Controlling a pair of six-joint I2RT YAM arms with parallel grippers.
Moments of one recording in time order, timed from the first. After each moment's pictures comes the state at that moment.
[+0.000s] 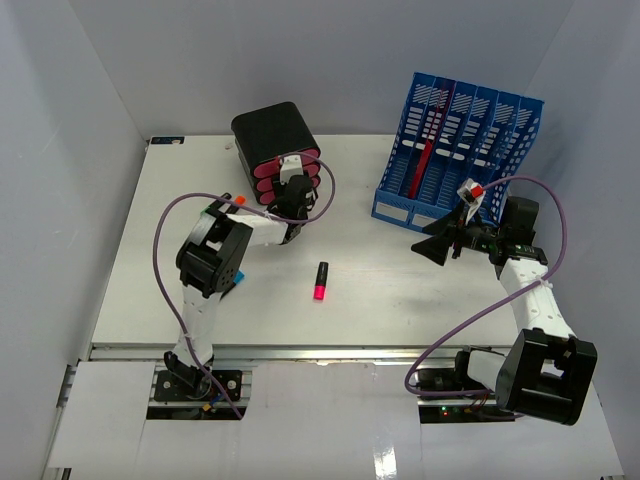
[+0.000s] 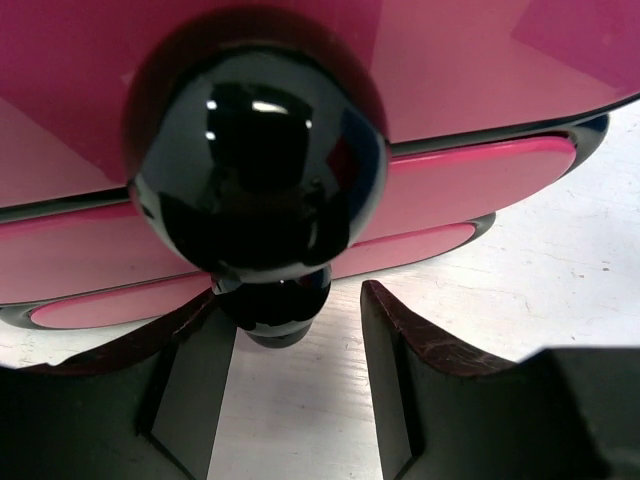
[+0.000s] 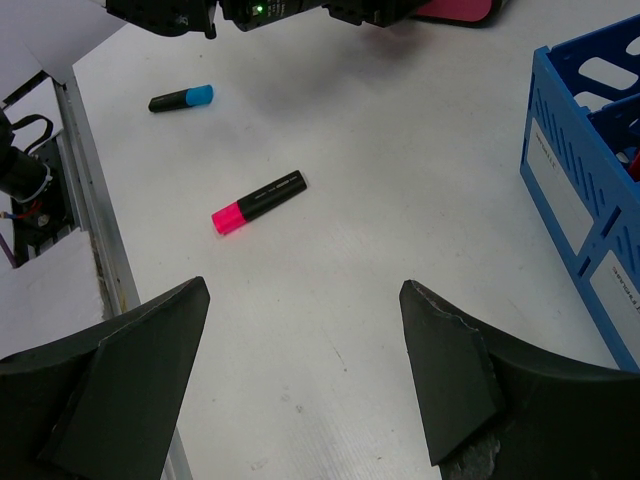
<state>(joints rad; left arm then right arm) -0.55 2.13 1.29 0.46 -0.62 -0.32 -0.18 1.15 0.74 -0.22 -1.27 -0.28</state>
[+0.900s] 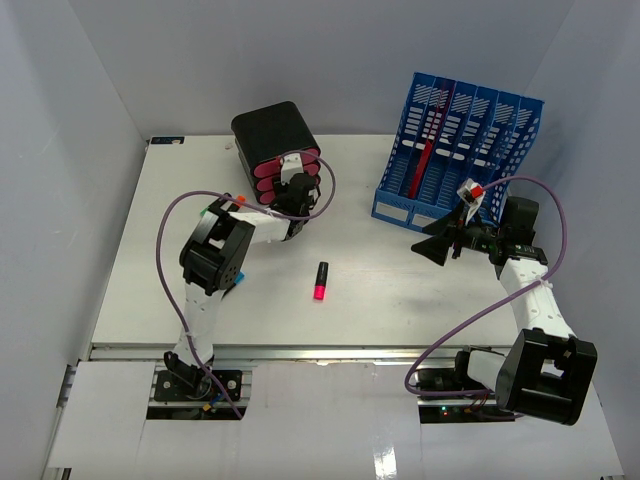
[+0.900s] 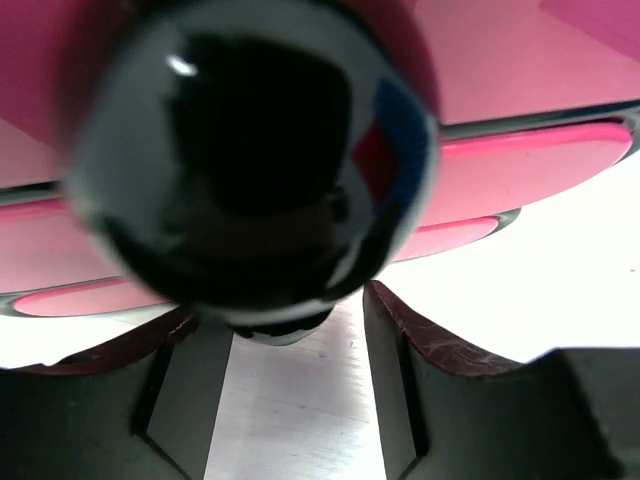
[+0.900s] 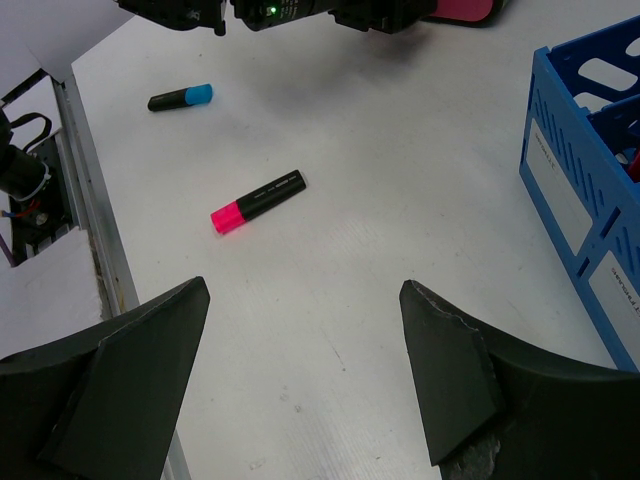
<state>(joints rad) -0.55 2.17 1.36 0.36 -0.64 -0.37 -0.18 1.15 0.74 -0.22 -1.27 -0.29</state>
